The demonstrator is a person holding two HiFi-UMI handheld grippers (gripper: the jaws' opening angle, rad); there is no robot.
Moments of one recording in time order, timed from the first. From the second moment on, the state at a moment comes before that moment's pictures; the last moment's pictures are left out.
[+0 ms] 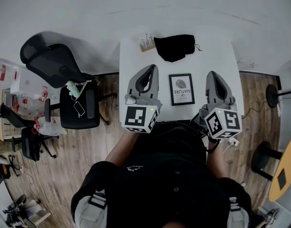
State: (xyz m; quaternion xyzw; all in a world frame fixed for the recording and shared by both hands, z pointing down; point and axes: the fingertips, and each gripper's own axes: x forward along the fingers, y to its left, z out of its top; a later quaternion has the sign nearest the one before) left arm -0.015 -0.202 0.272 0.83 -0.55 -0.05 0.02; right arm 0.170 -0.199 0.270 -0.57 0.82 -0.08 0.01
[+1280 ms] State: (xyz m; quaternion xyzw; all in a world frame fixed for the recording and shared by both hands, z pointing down) left arm 0.002 -0.198 0.283 0.84 -0.54 -0.03 0.03; right arm 0.179 -0.190 0.275 -0.57 0.82 -0.09 0.02
